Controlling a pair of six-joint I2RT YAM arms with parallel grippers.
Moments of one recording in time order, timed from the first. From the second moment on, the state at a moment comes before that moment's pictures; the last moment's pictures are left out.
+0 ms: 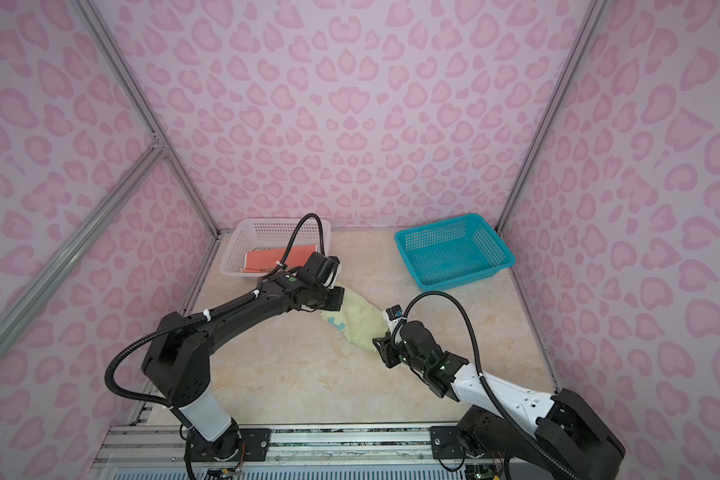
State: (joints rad) left arm -0.65 1.77 1.40 -0.65 0.07 -0.35; right arm 0.80 1.03 0.35 0.14 -0.02 0.30
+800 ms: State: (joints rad) left arm -0.23 2.33 2.44 -1.20 0.29 -0.15; right arm 0.80 0.96 0.26 0.15 0.03 0.20
